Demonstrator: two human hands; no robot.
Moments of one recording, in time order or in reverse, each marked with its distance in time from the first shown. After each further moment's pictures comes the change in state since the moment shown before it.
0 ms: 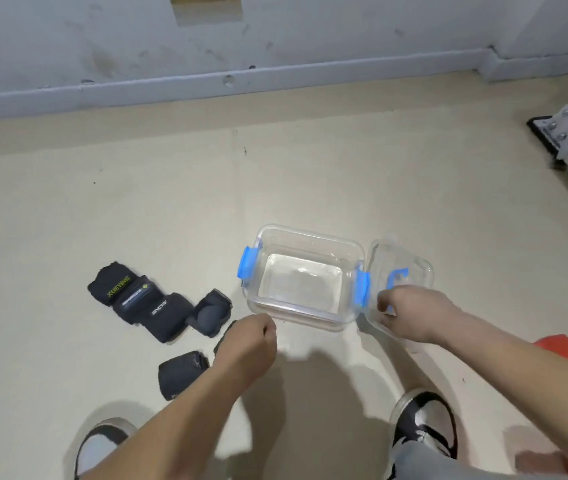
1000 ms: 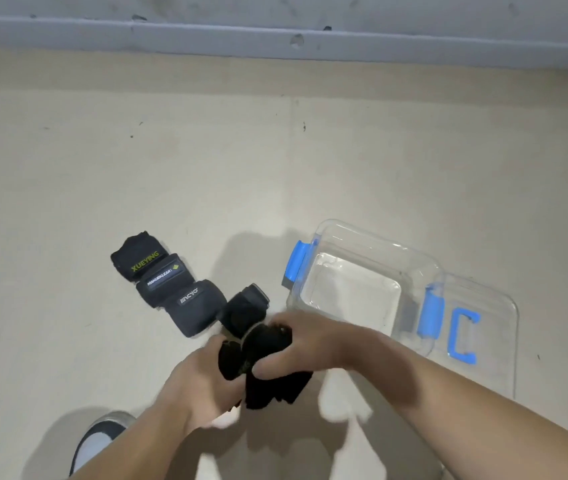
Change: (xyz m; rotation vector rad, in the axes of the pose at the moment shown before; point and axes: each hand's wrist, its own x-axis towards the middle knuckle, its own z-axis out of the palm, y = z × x) left_hand -0.008 -0.122 -0.033 -0.116 -0.115 -0.294; right_hand 0.061 -0.217 -0.003 0.690 -0.472 -0.466
